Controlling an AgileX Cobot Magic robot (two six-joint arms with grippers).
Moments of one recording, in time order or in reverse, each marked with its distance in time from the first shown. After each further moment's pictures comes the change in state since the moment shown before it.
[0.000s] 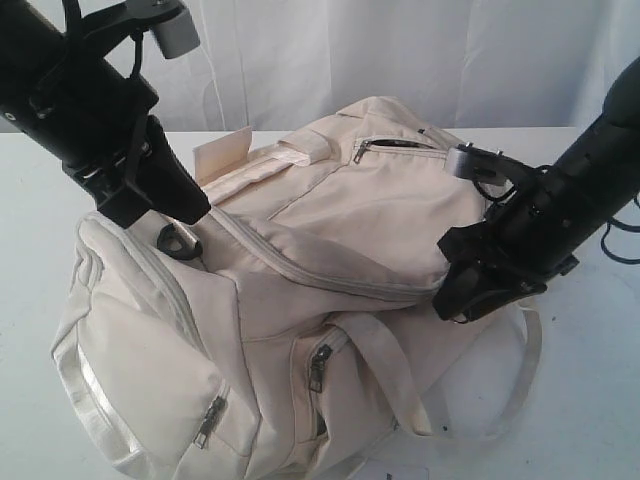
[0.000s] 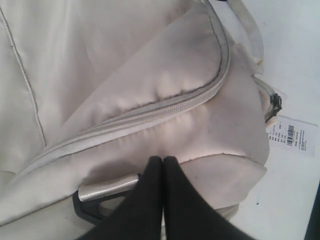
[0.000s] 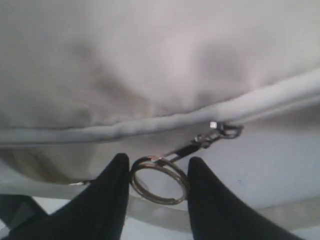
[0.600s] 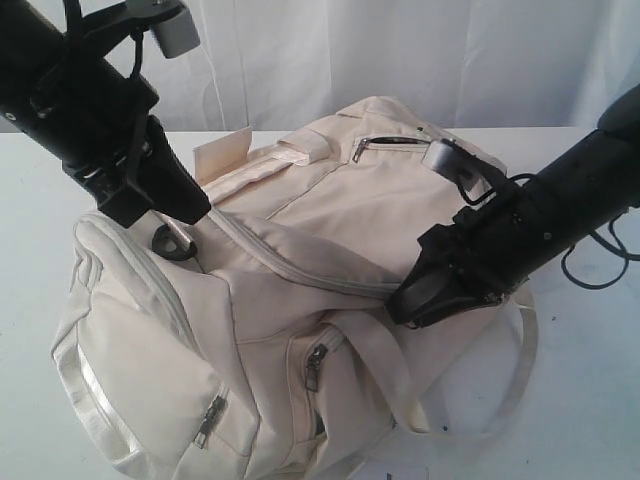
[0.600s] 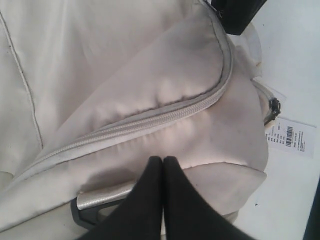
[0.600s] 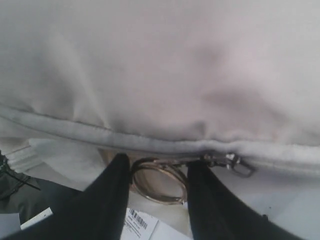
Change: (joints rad) left arm 0.000 0.000 0.000 -0.003 0.000 -0.003; right arm 0.024 -0.008 0.073 0.266 0.055 -0.218
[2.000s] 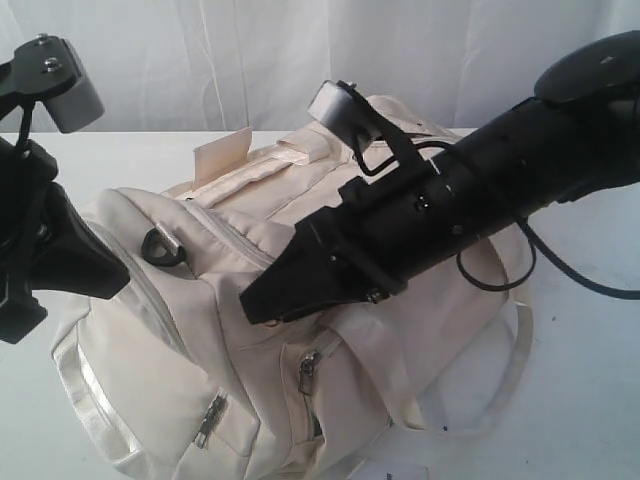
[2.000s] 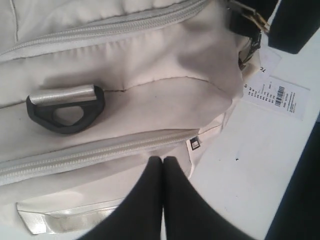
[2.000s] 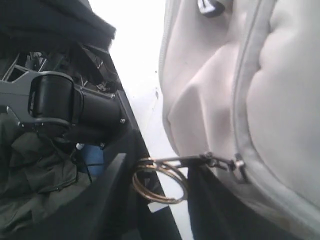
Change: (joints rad) left arm 0.000 -0.297 0.292 0.083 -0.041 -0.098; right arm 0.319 -0.176 0.006 0.270 -0.059 -0.012
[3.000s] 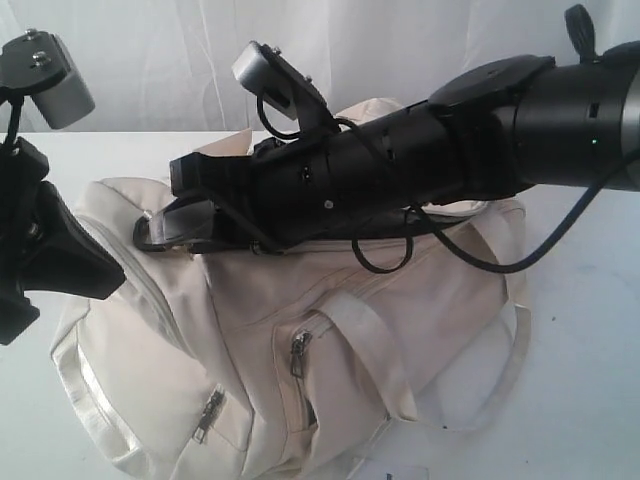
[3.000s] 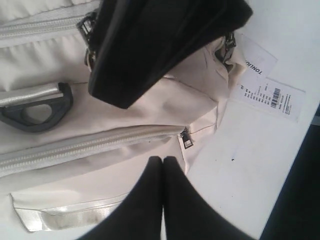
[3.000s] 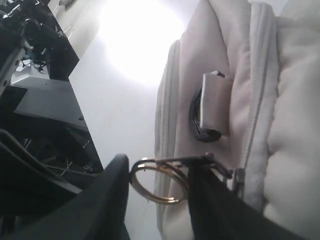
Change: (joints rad) left arm 0.000 -0.020 0.000 0.000 0.009 -0.023; right arm 0.164 0.118 -0.096 0.247 -0.369 -0.033
